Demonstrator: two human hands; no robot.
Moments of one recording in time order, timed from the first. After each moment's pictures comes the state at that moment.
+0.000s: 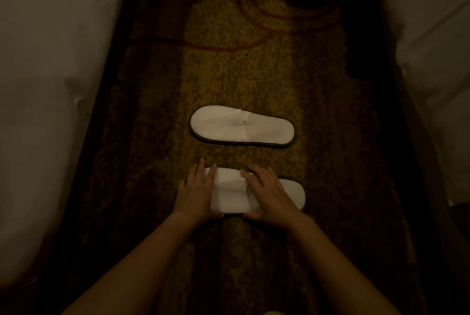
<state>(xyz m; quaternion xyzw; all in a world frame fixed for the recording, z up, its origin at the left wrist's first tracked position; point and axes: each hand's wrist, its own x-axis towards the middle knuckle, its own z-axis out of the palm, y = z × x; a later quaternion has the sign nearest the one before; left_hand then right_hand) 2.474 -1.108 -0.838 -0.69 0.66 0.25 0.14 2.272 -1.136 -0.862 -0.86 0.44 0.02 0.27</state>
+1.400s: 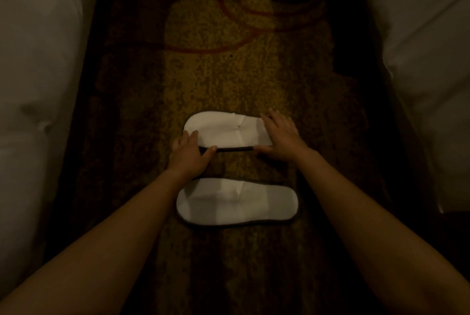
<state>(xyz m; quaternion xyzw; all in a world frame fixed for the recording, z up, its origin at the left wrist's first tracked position) 2.480 -1.212 -0.817 -0.76 0.56 0.33 -0.01 2.244 -1.274 -0.830 -0.79 0.56 0.06 0.24</state>
